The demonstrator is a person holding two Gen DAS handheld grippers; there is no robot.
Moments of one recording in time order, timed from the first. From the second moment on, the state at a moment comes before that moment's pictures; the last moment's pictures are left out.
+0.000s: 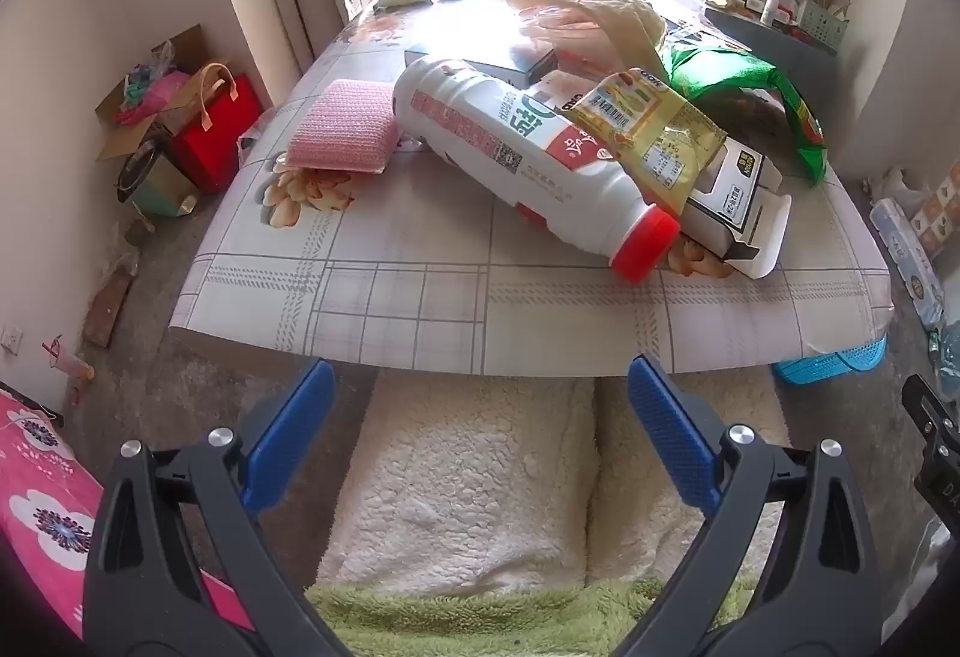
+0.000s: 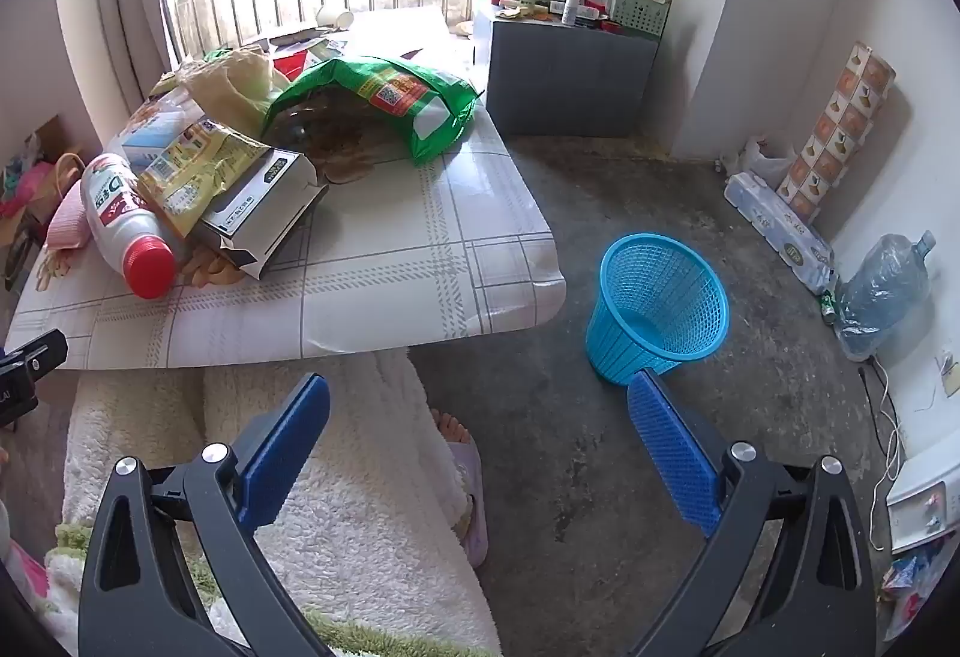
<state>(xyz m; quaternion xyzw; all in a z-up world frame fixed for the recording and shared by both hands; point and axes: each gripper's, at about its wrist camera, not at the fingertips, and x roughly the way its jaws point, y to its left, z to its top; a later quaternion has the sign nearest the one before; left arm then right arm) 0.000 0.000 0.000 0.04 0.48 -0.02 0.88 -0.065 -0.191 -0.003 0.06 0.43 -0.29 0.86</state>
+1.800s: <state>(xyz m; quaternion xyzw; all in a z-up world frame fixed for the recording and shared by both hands) 0.002 0.001 -0.002 0.04 0.48 -0.02 0.88 -0.068 -0.193 0.001 0.07 0.42 -0.28 0.86</state>
